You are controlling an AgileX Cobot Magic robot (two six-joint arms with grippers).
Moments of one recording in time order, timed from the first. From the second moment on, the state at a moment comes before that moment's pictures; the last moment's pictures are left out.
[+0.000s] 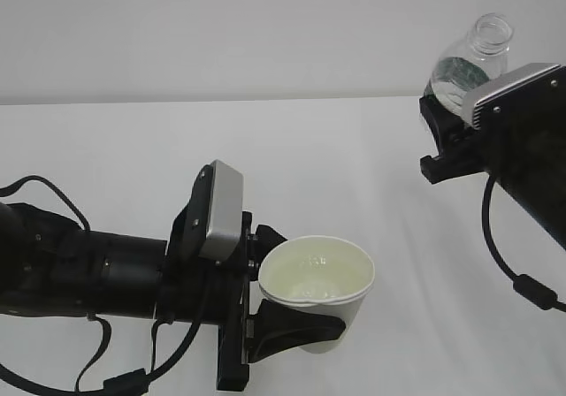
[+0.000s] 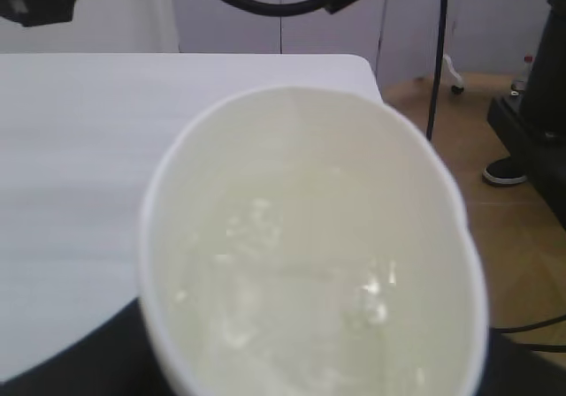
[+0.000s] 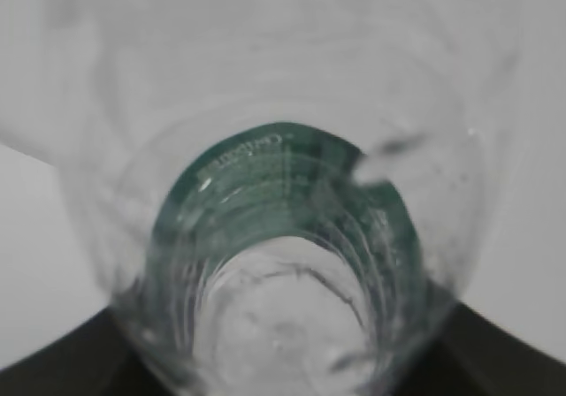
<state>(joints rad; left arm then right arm) -0.60 1.91 -0.69 1.07 -1.08 -0.38 0.23 1.75 -0.53 -0.03 -1.14 -0.37</state>
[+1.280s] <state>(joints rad) -0.60 1.91 -0.69 0.70 -1.01 -0.26 0.23 1.75 -0.50 0.02 -1.14 -0.33</state>
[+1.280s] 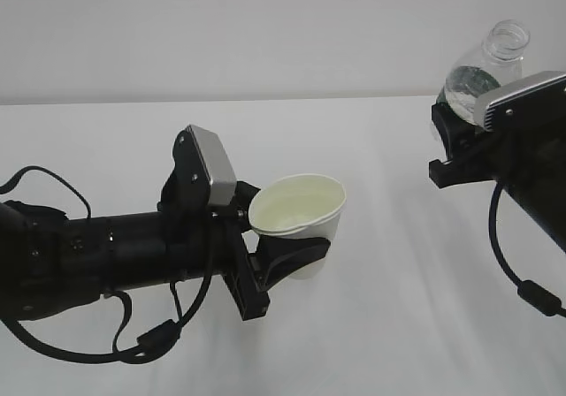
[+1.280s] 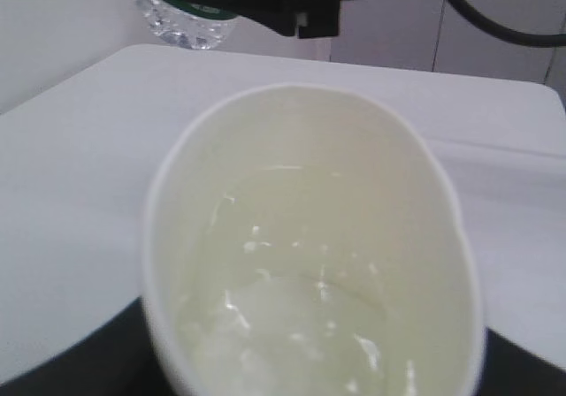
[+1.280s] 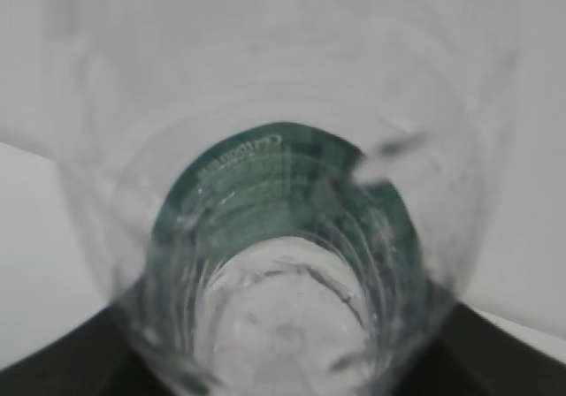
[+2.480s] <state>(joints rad) -0.30 1.92 -0.69 0.60 -1.02 -0.25 0.23 1.75 -0.50 0.02 -1.14 -0.33</state>
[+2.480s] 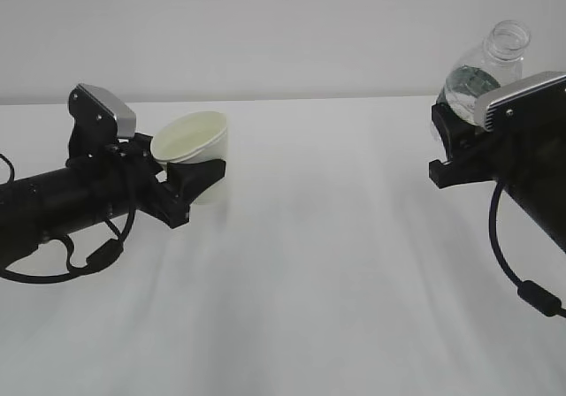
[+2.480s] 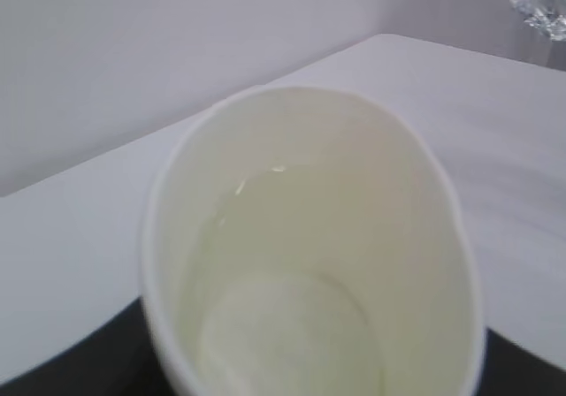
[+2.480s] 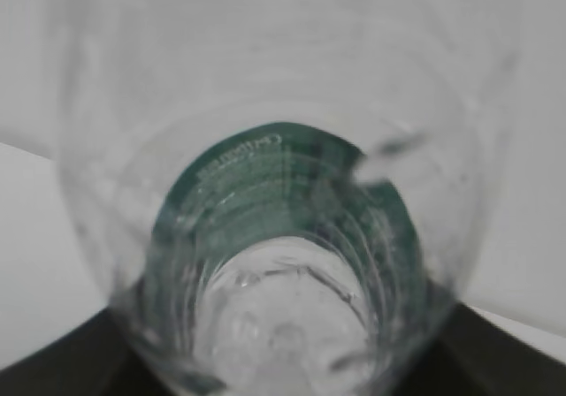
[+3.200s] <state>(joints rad) -0.15 1.92 -0.69 0.51 -1.02 -0.25 0.23 1.75 -0.50 0.02 -1.14 -0.32</state>
